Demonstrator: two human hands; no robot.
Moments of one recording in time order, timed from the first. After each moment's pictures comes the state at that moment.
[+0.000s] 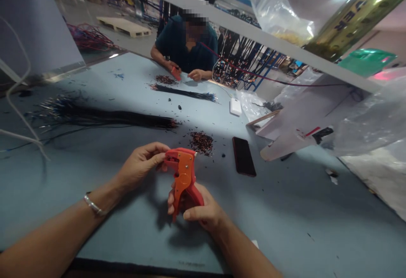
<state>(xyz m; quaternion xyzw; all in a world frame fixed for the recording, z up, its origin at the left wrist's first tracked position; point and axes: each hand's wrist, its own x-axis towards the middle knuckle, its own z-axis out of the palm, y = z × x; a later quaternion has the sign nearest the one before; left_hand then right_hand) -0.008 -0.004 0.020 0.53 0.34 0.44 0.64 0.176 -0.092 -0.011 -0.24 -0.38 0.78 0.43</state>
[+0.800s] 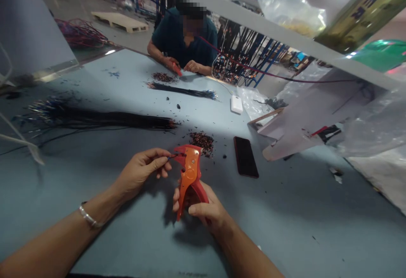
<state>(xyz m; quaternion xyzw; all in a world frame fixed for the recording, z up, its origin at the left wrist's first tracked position) -0.004 -0.003 0.013 0.47 0.38 0.41 0.68 0.183 -0.086 -0.005 -0.29 -0.37 0.76 0.46</state>
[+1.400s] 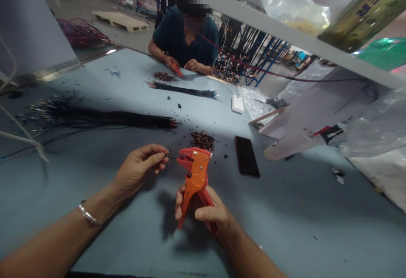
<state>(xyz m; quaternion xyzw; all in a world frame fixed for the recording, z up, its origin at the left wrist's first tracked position) -0.007 -0.001 0.014 0.41 0.39 0.46 0.68 0.186 -0.090 -0.006 -0.23 -0.38 0.77 0.46</state>
